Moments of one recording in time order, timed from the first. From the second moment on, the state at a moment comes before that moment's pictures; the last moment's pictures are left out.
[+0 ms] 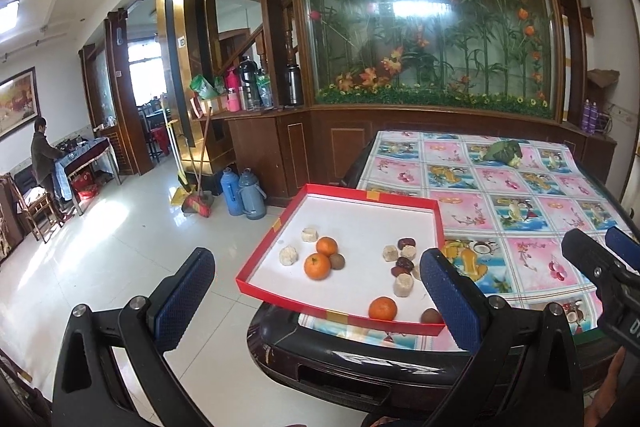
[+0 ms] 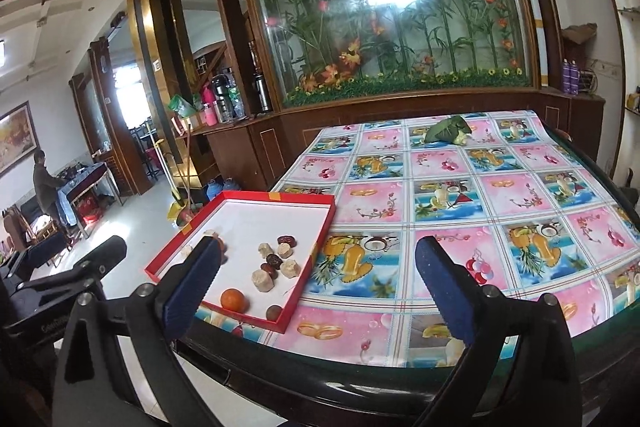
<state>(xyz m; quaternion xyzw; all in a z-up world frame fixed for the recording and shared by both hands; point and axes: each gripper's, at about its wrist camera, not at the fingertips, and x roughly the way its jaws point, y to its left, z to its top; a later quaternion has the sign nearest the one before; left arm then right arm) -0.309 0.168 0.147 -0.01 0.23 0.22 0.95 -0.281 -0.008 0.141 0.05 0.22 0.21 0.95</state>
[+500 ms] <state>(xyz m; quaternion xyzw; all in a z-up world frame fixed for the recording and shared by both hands) -0.318 0.181 0.147 -0.02 0.23 0.24 0.94 -0.296 0.014 0.142 0.03 0.22 0.23 0.95</state>
